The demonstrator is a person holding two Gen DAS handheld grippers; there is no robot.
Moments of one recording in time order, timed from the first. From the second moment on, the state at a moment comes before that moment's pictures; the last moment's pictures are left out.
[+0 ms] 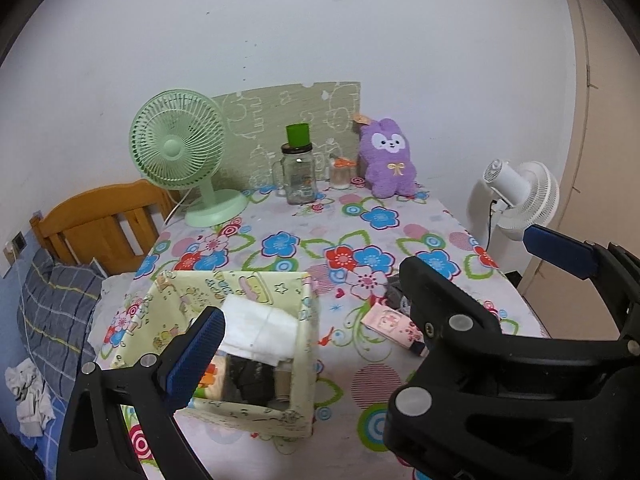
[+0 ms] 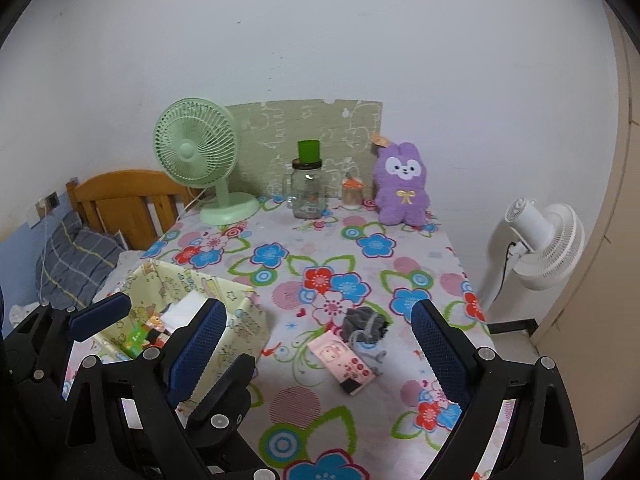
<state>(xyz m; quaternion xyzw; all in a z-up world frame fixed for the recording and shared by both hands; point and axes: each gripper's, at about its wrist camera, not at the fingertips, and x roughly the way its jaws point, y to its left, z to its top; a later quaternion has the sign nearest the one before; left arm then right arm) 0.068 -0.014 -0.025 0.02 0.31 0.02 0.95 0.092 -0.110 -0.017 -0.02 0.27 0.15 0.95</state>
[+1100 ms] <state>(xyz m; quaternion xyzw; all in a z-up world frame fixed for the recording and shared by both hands) 0.102 -0.065 -0.061 0.03 0.34 -0.02 0.94 0.120 -0.167 -0.056 0.00 0.30 0.11 0.95</state>
